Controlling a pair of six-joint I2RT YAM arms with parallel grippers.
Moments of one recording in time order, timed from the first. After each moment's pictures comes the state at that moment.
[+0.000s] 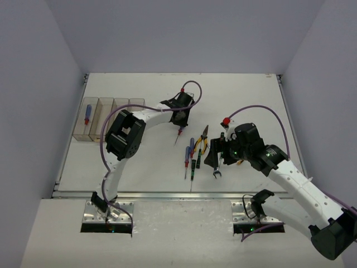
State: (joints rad) left arm -0.59 2.23 1.67 -0.44 -0.11 -0.32; right arm 0.54 0.89 0.71 -0.61 -0.25 0.34
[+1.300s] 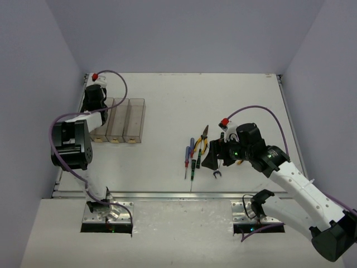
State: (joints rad) left arm 0.16 1.79 1.04 0.35 -0.51 0.47; right arm 0.54 0.87 0.71 -0.58 -0.38 0.32
